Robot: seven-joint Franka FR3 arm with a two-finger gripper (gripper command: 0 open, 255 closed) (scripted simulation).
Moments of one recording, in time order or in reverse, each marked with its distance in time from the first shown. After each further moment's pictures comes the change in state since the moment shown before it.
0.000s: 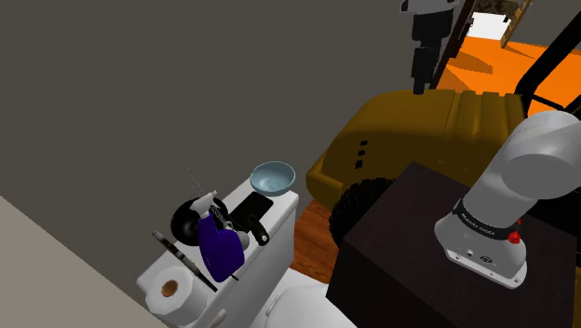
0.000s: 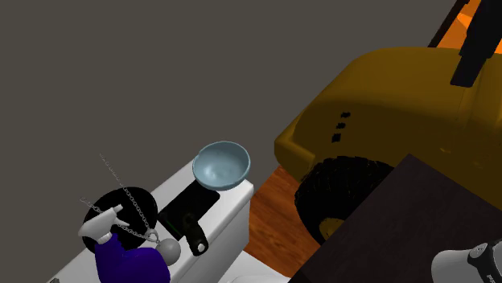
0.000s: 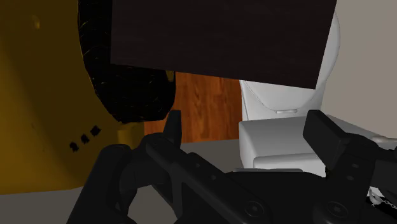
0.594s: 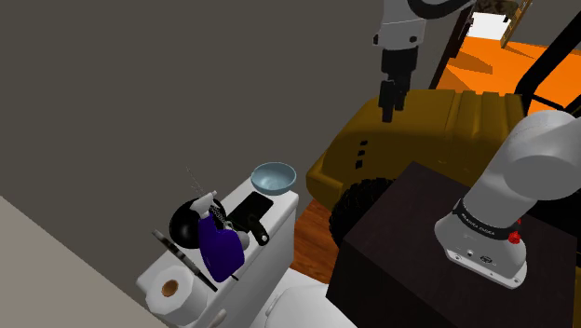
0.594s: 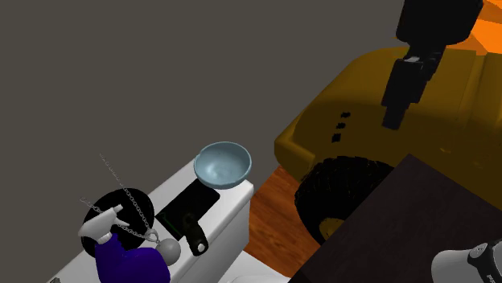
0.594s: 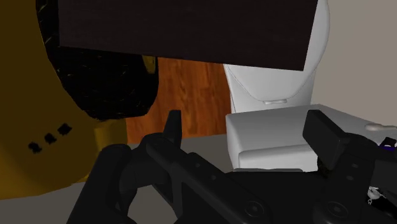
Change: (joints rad) arm 0.044 0.100 0.072 -0.109 0.109 0.222 0.098
